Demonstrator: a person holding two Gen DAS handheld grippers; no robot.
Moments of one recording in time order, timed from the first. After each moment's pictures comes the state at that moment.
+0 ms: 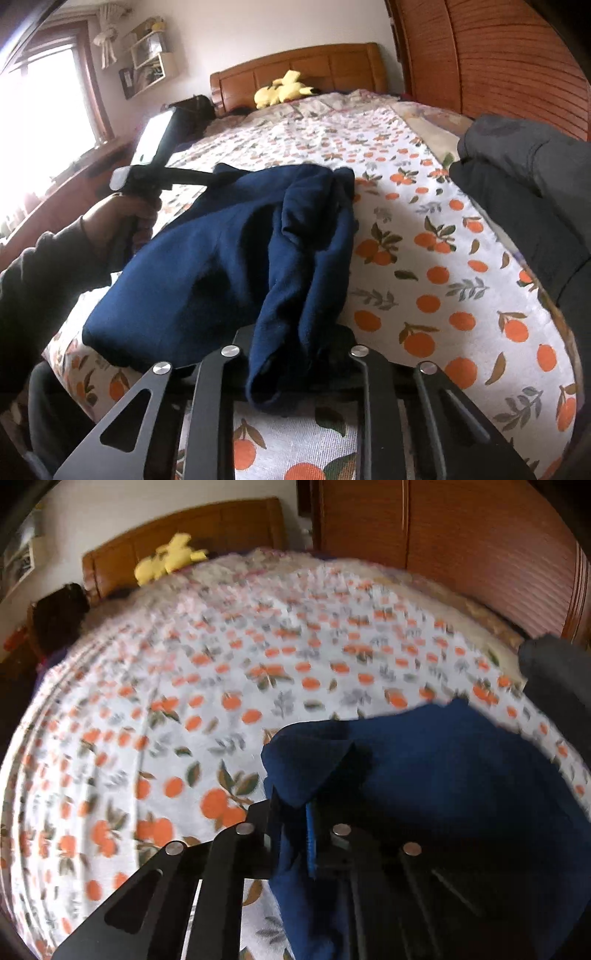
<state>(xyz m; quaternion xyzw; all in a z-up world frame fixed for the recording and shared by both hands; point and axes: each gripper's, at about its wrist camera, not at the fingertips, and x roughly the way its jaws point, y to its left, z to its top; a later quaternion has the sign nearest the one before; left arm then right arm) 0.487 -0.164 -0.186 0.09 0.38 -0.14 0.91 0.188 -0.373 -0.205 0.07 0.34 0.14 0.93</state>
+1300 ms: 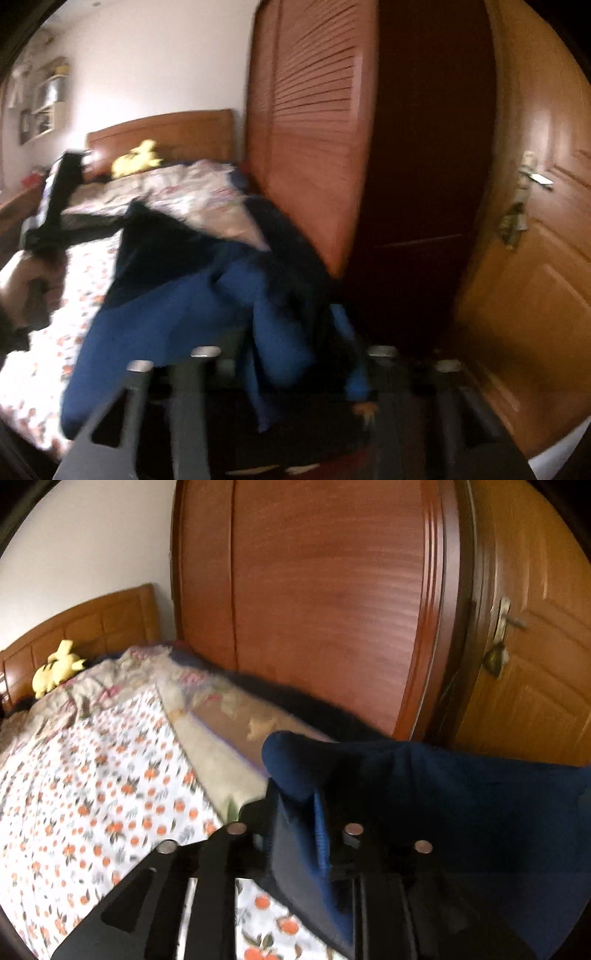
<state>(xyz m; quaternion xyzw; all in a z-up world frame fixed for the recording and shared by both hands) 0.399 -0.539 -0.036 0.11 0.28 -0.32 0.90 0.123 -0.696 -0.039 0.01 0.25 -0.15 0.96</state>
